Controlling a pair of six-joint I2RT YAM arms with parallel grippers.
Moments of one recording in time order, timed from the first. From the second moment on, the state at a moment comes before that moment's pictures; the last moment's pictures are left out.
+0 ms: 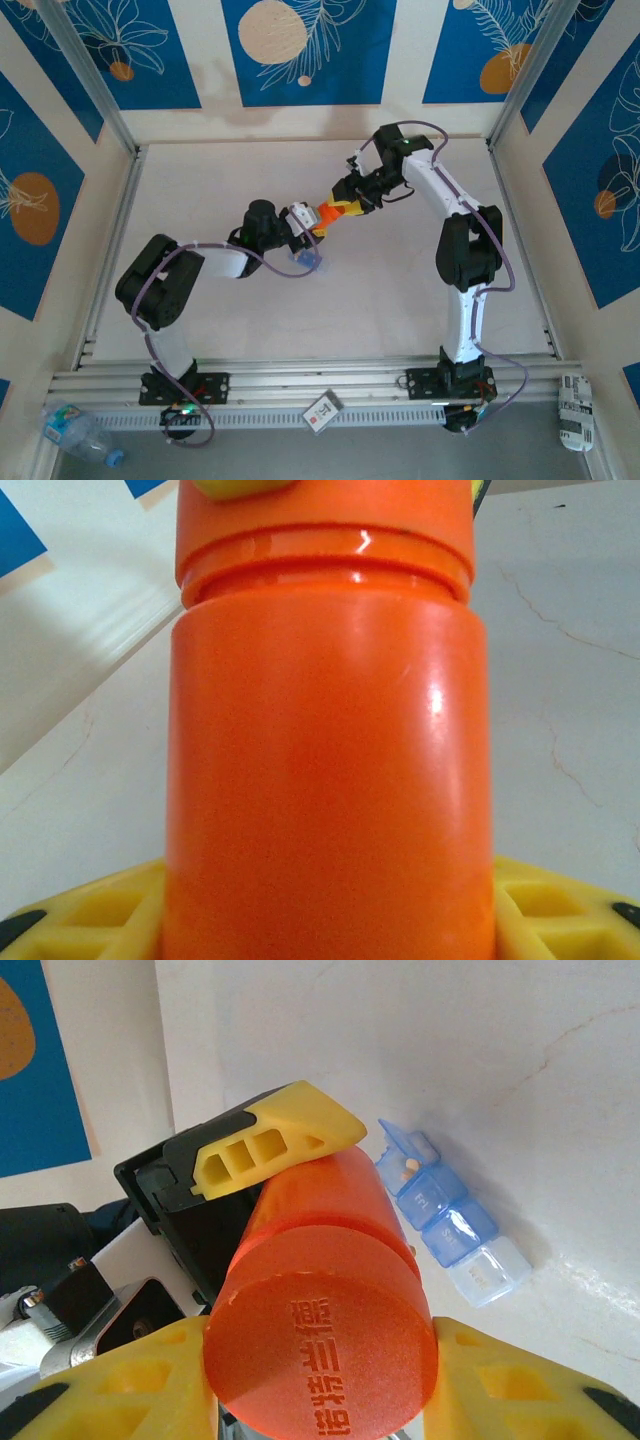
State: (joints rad) left arm -0.55 1.80 0.84 0.66 0.44 0.43; right arm 0.30 2.05 1.89 -1.20 -0.86 0.26
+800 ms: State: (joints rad) left arm -0.56 1.80 0.83 0.68 0.38 0.40; right arm 0.29 2.04 1.85 -1.11 -0.91 0.36
